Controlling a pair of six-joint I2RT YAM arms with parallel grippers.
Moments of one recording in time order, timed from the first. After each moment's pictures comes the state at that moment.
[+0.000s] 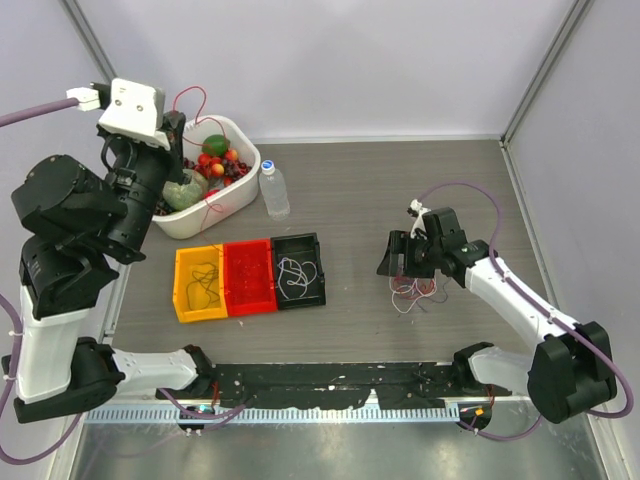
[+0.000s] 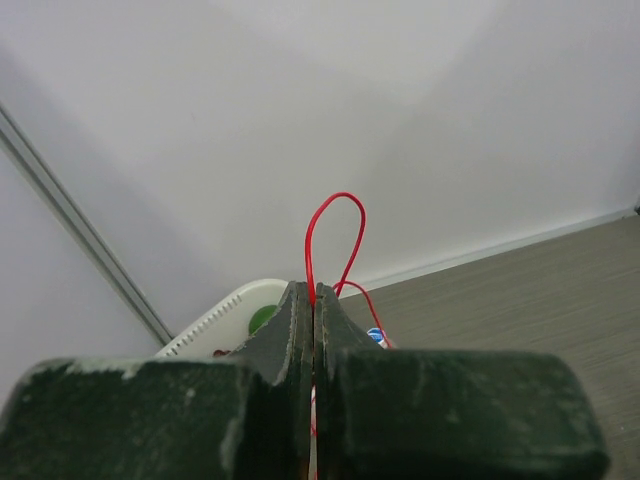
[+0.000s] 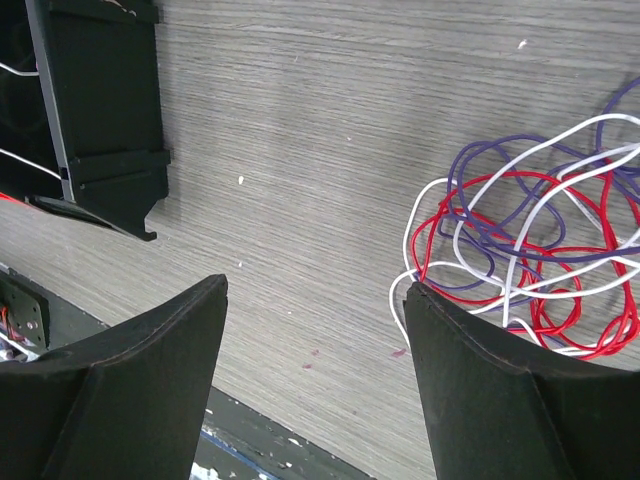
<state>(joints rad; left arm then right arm) -0.95 1.16 2.07 -0.70 -0.72 0.34 0.35 1.17 0.75 -0.49 -0.30 0.39</state>
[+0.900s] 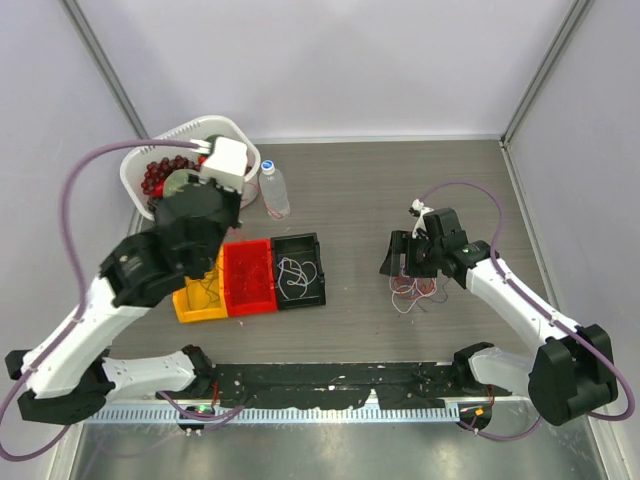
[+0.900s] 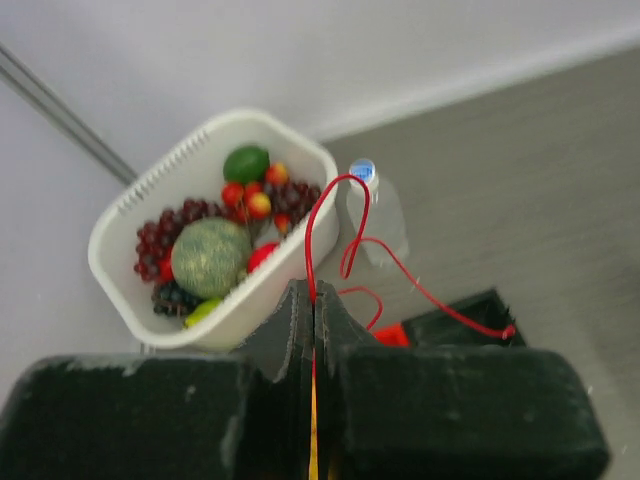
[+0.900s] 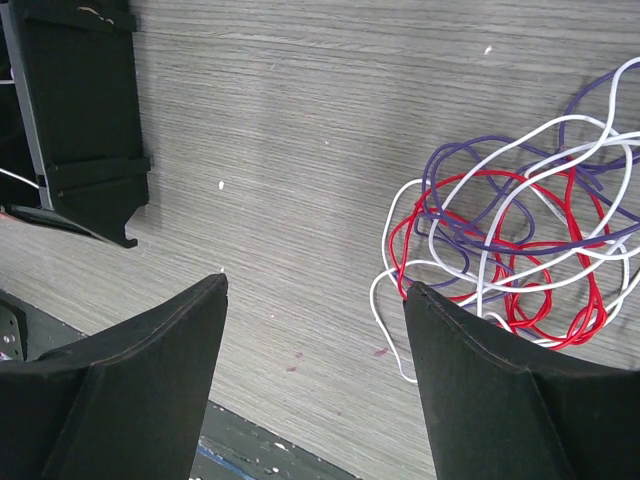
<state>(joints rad) -0.95 1.05 1.61 -0.73 -0.82 0.10 0.35 1.15 0.75 -0.51 -0.25 0.37</state>
